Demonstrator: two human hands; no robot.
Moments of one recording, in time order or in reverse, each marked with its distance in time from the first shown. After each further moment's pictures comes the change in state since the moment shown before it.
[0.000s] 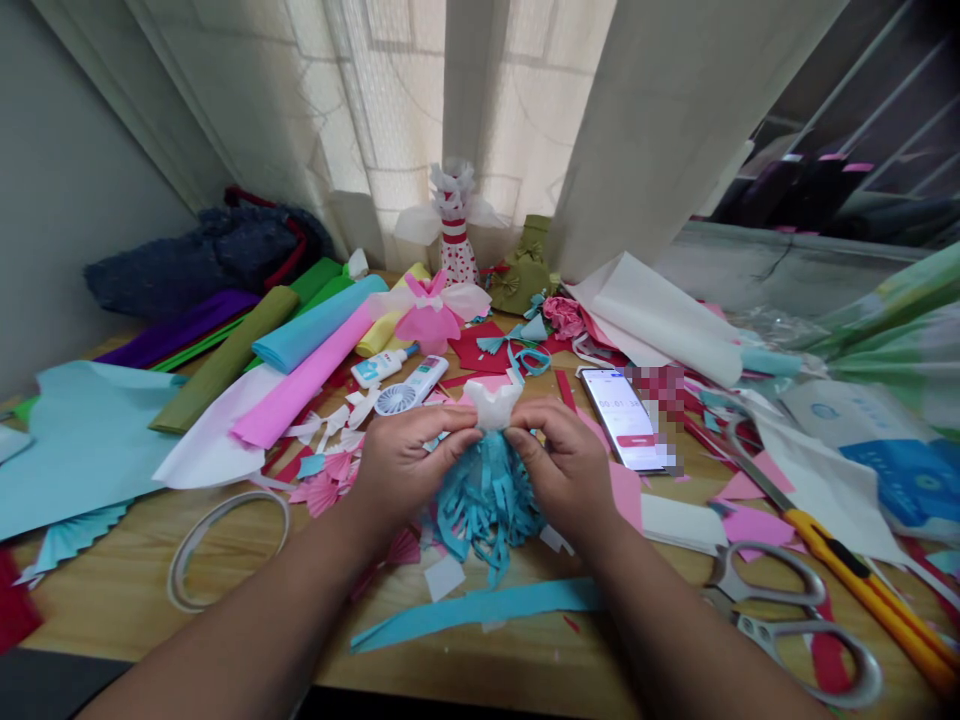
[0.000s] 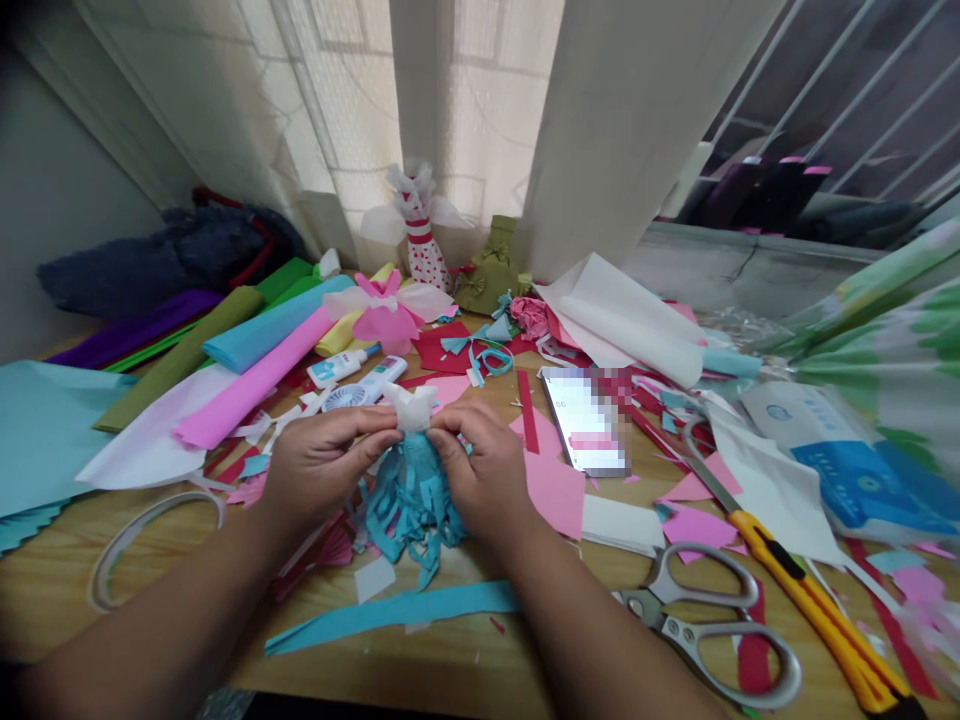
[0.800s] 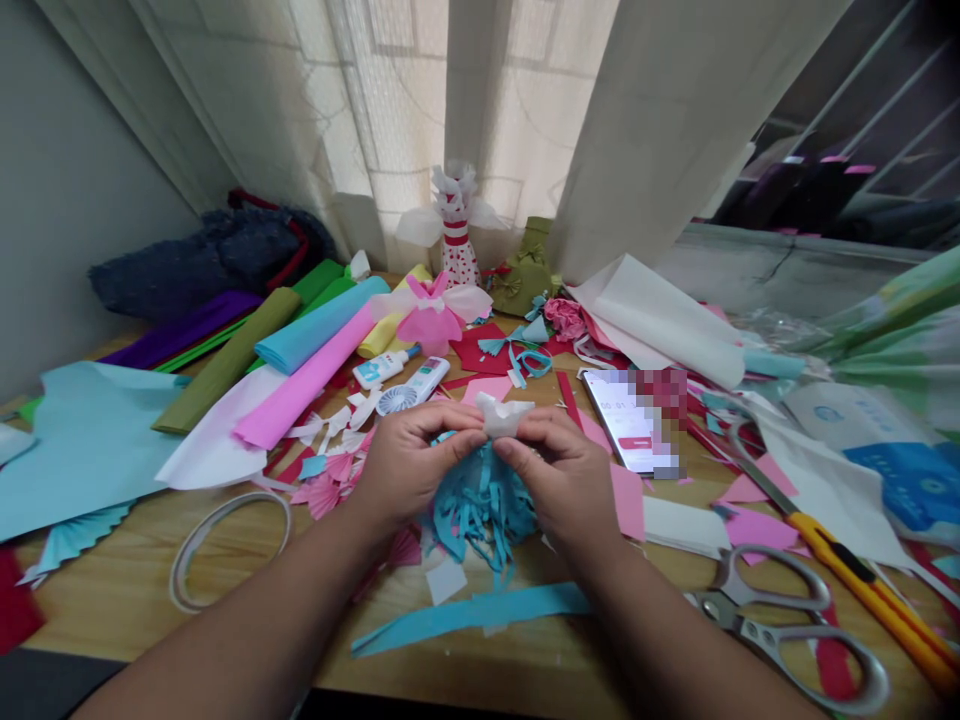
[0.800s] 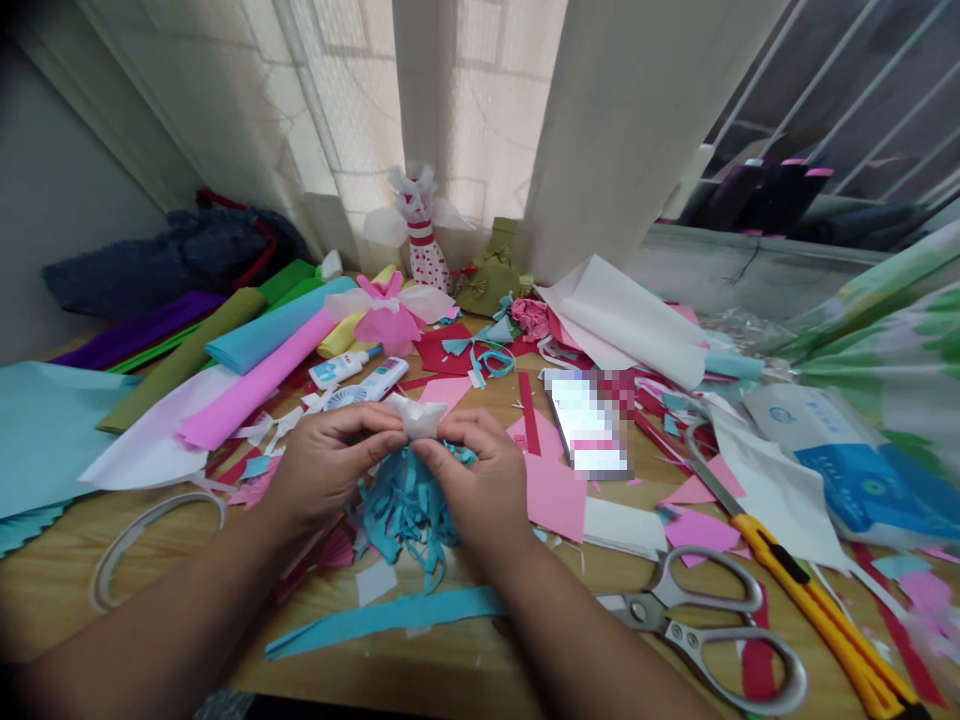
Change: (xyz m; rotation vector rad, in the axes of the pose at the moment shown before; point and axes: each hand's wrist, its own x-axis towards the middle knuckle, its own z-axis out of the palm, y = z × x) left_hand 0.005 0.003 0.003 -0.432 -0.042 -0.307; right_hand -0.009 -0.007 0.010 0.129 0.125 0.258
